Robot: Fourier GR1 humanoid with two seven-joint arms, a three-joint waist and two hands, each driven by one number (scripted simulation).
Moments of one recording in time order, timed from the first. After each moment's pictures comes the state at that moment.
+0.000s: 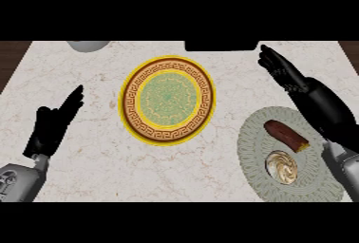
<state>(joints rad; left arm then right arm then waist) -0.21 0.56 -0.27 -1.37 0.24 0.16 0.15 -0.40 -0.54 0.26 -1.67 -0.25 0.11 -0.07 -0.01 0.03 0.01</state>
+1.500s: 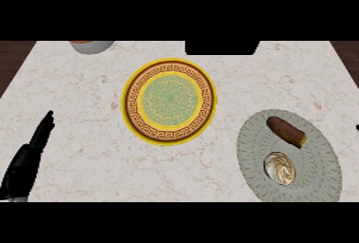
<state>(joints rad) 0.08 0.55 -0.16 -1.46 0.10 0.26 -0.15 0.27 -0.69 -0.18 -1.85 -0.56 0.39 -0.12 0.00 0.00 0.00</state>
